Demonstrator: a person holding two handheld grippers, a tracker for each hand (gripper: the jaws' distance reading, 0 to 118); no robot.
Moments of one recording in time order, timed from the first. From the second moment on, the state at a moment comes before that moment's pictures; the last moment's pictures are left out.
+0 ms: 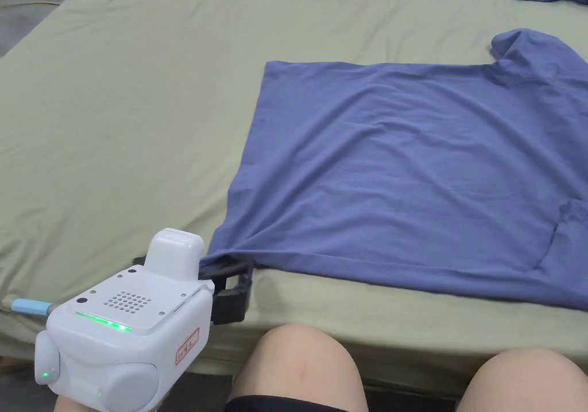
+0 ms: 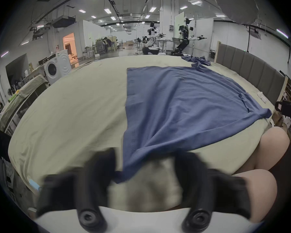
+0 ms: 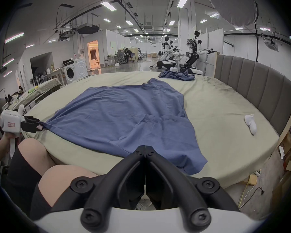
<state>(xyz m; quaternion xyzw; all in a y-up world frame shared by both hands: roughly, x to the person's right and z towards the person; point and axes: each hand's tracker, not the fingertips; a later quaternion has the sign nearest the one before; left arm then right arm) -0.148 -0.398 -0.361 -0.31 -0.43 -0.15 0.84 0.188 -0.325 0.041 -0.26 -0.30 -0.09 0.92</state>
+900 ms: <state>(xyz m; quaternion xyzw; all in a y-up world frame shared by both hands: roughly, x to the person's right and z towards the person) -0.129 -0.376 -0.349 -0.31 -0.40 -0.15 0.85 0.291 -0.382 0.066 -0.34 -0.32 -0.16 0.87</state>
